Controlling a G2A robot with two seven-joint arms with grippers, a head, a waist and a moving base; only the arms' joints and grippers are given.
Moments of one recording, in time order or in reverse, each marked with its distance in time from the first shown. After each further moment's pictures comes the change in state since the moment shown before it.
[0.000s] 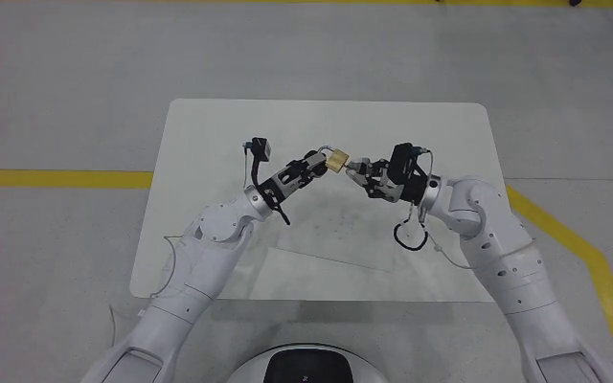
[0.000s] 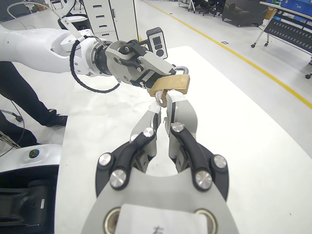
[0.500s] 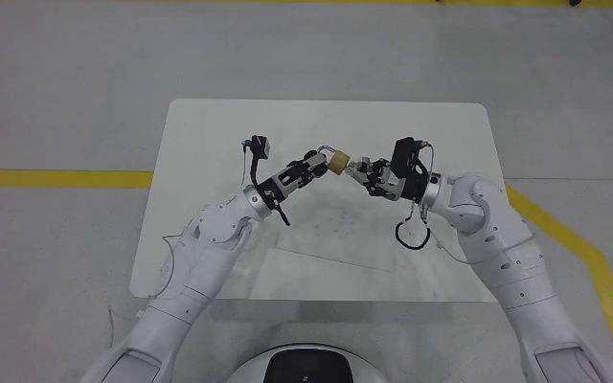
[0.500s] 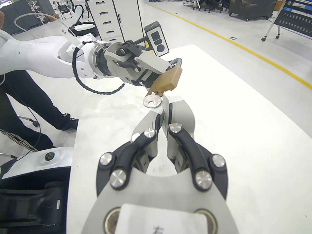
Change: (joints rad) left arm 0.007 0.006 -0.006 -0.021 0.045 -0.035 0.004; right arm 0.033 -0.006 -0.013 0.046 0.121 -0.031 0.086
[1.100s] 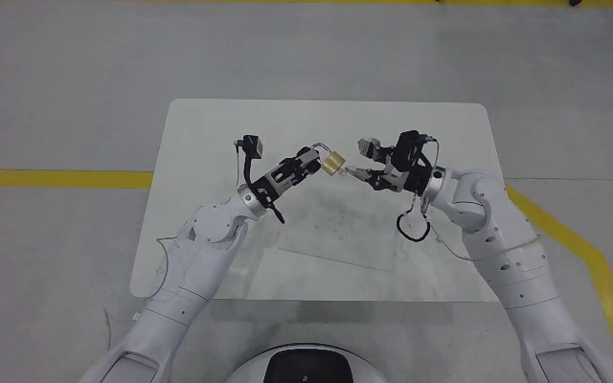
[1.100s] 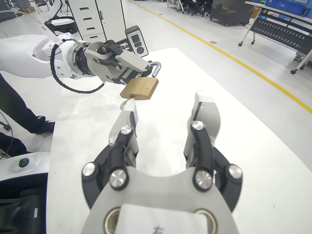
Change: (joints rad) left arm 0.013 0.007 -0.027 -0.017 -0.041 0.030 -0.004; right arm -0.013 0.000 0.041 -0.047 -0.141 0.099 -0.089
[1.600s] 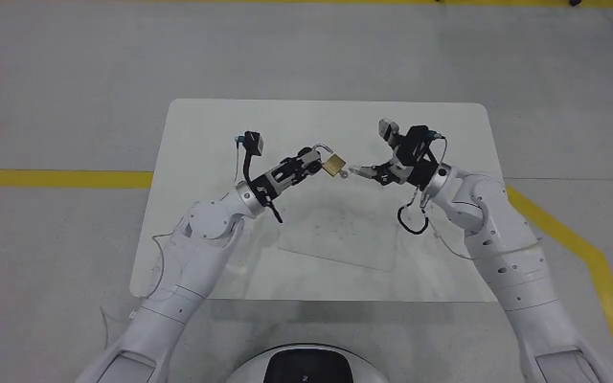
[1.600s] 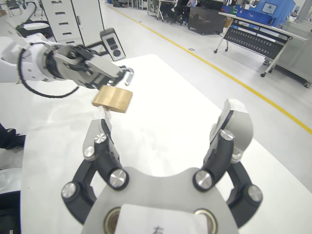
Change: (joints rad) left arm -0.004 0.012 -0.013 -0.028 0.039 0.010 -0.043; right arm -0.004 -0.013 0.001 0.022 -0.100 0.124 -0.097
